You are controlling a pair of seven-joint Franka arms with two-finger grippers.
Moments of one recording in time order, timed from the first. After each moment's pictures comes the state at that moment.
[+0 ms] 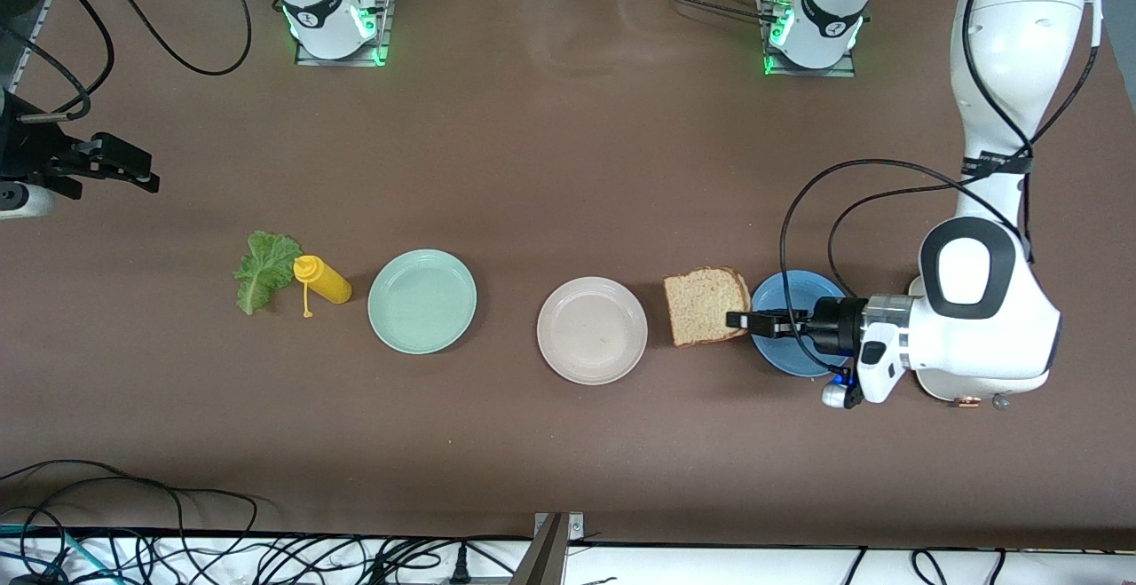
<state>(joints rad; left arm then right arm) -0.06 0.75 -0.04 -1.24 -0.95 1.70 -0.01 0.08 0.11 -0.11 -1.52 0.02 1.58 -0.12</state>
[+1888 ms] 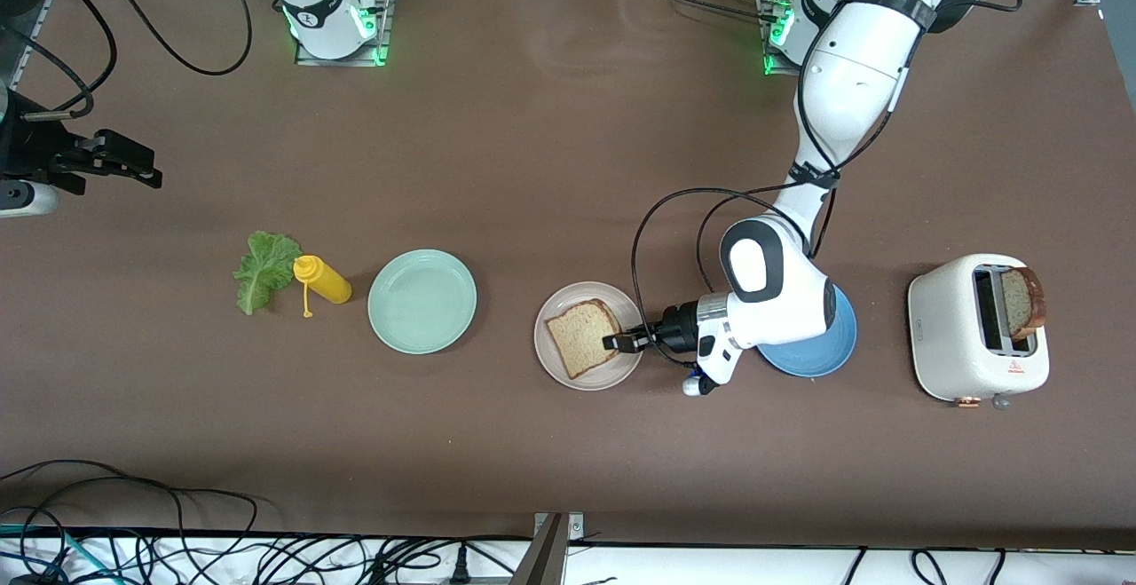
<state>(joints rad) -0.35 0.90 -0.06 -1.34 -1.18 2.30 -0.01 0.08 0.11 -0.11 -1.52 0.02 1.55 -0.12</state>
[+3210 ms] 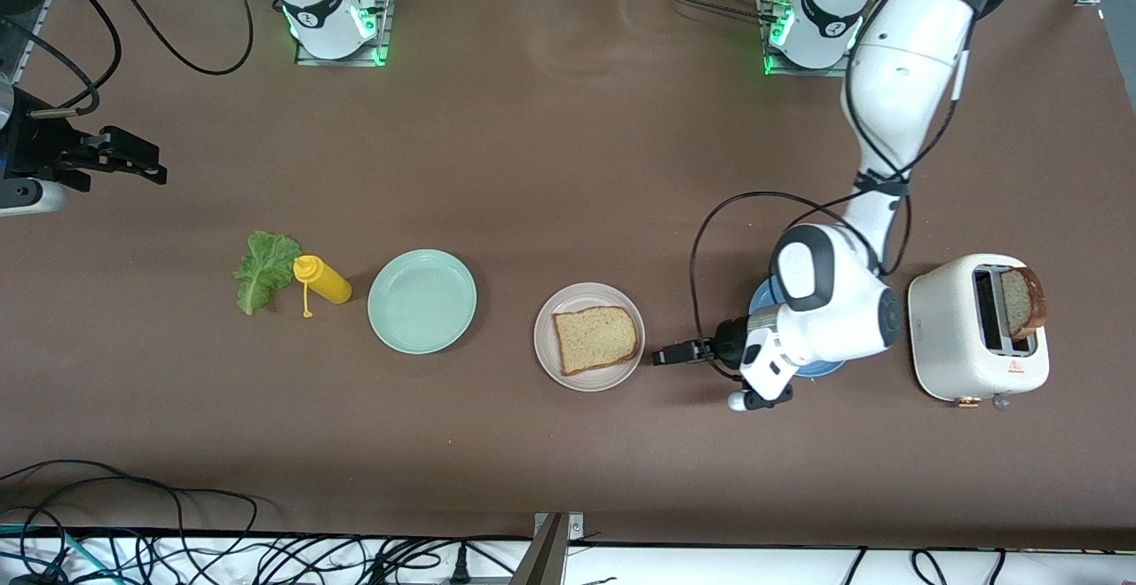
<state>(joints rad) -0.23 0.82 -0.05 -1.34 -0.78 2.20 0.01 0.09 0.10 -0.10 -1.52 0.03 1.54 -0.12</state>
